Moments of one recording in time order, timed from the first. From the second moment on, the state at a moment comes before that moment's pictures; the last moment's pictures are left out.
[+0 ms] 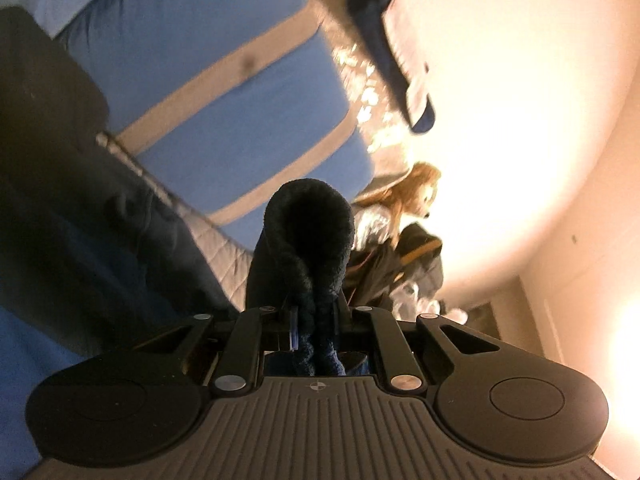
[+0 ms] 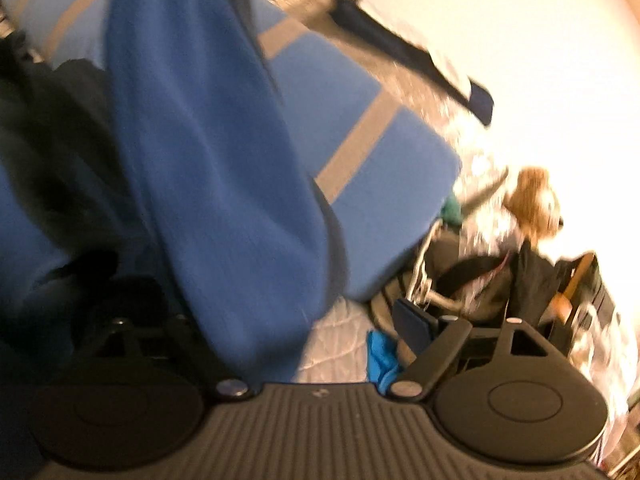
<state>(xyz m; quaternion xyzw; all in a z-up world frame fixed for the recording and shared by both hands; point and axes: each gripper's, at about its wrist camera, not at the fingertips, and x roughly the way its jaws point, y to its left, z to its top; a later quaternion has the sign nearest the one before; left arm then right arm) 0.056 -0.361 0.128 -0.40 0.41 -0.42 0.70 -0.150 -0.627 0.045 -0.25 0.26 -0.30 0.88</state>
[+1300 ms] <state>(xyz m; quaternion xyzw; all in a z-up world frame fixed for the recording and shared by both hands) 0.086 -0.272 0.226 -0.40 0.28 -0.38 0.78 -0.068 -0.666 0.047 -0.01 0.35 -0.30 0.89</state>
